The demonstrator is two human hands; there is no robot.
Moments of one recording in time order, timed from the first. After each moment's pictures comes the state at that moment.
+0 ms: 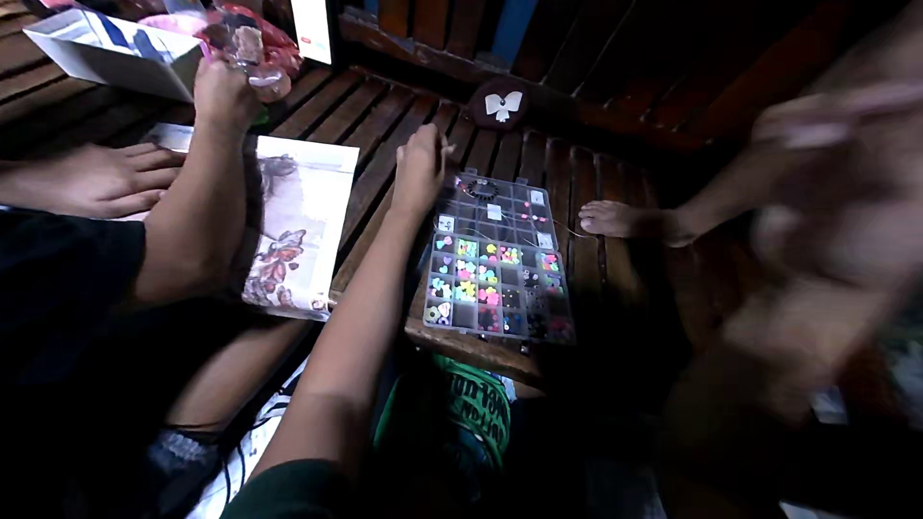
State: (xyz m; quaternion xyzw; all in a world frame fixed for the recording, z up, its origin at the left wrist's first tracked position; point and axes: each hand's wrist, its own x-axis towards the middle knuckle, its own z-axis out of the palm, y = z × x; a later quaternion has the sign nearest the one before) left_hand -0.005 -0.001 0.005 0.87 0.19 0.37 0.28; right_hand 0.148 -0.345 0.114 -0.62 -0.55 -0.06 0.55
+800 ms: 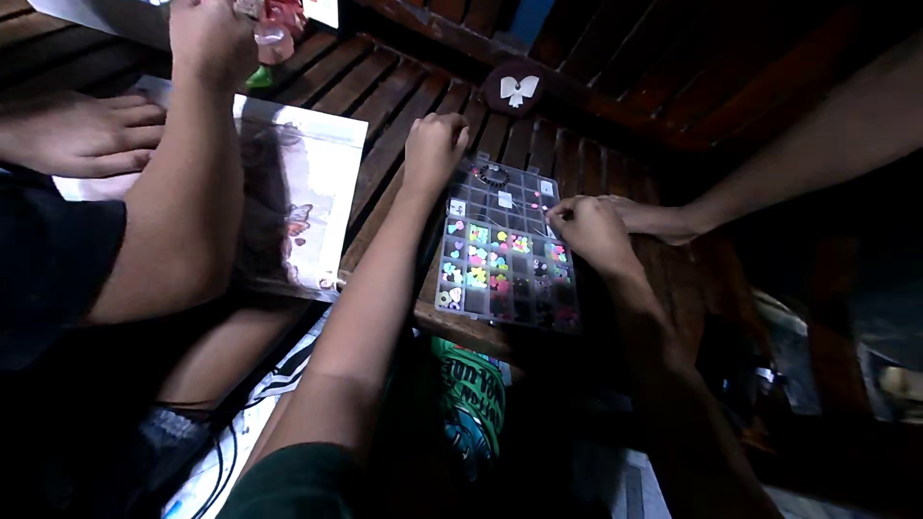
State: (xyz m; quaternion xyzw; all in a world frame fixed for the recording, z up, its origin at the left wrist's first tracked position) left_hand -0.008 -0.006 0.014 0.87 0.22 0.35 0.27; right_hand 0.100 -0.238 0.045 -0.92 -0.37 0.05 0.13
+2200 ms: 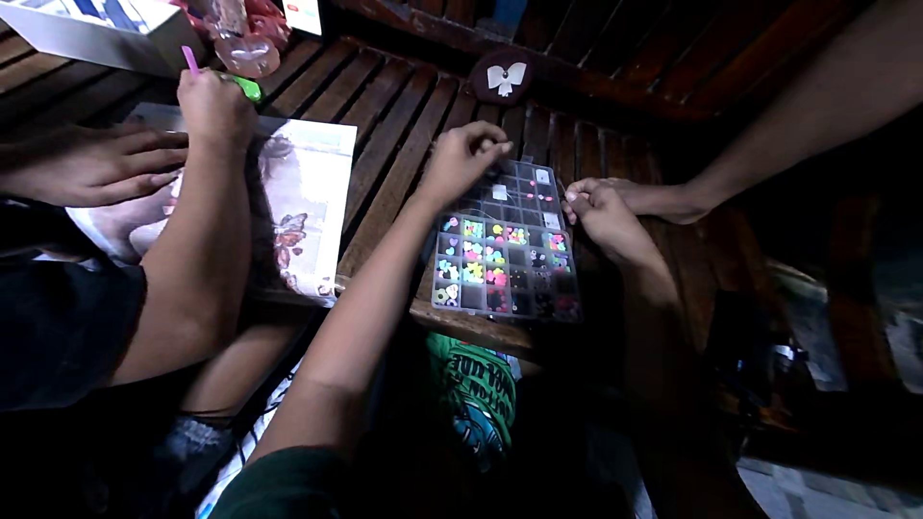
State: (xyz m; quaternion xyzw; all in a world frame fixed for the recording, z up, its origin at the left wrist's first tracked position) left_hand -0.001 -0.033 0.016 0.82 0.05 0.31 0.47; right_hand 0.110 -0.259 0.034 -0.85 -0.33 0.16 0.38
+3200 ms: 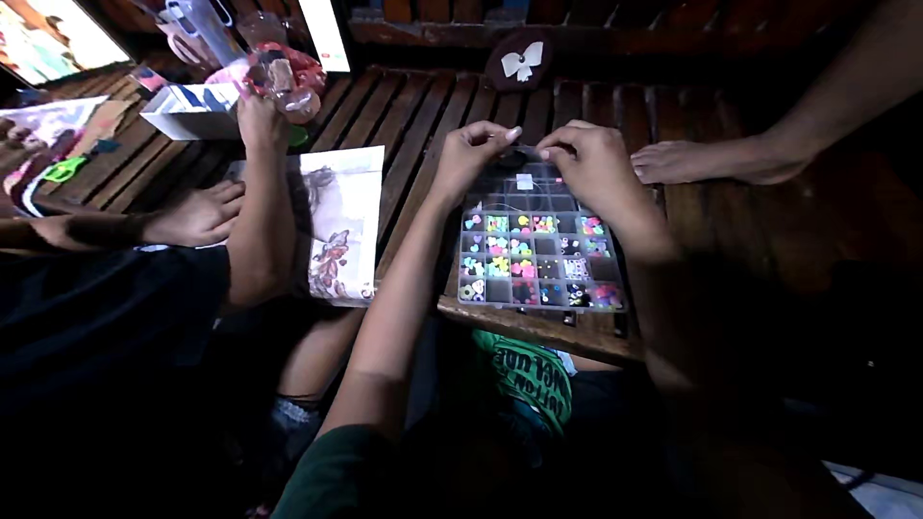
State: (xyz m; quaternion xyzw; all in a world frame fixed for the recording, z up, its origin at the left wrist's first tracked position) left_hand -0.004 -0.030 0.019 0.73 0.08 0.28 0.61; right_hand 0.092 -0.202 0.049 -0.79 -0.49 -0.01 0.36
